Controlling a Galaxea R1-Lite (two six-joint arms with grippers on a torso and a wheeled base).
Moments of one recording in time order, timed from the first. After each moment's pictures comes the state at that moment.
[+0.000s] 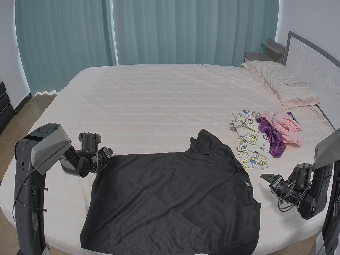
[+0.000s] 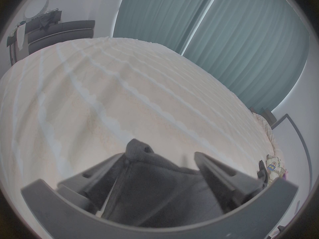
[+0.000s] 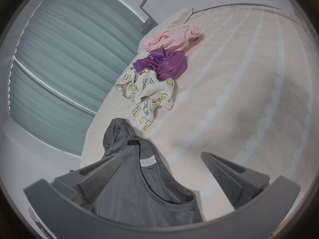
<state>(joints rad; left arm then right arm) -0.07 2.52 -1.25 -0.65 0.13 -0.66 0.03 2.28 -0.17 -1.55 0.07 0.86</state>
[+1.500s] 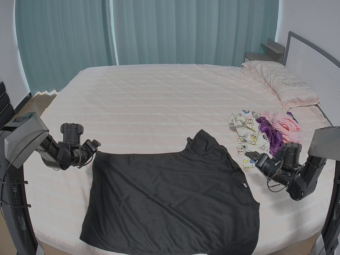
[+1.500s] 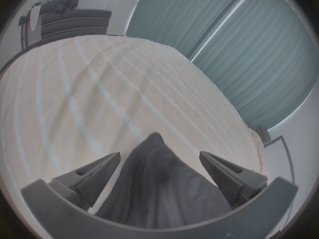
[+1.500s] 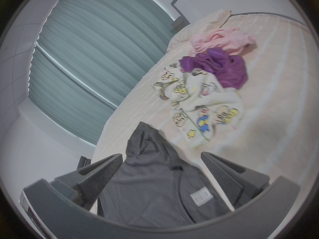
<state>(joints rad) 0.01 2.31 -1.11 -0.56 0.05 -0.77 0.12 2.23 -0.51 -1.32 0.12 0.79</state>
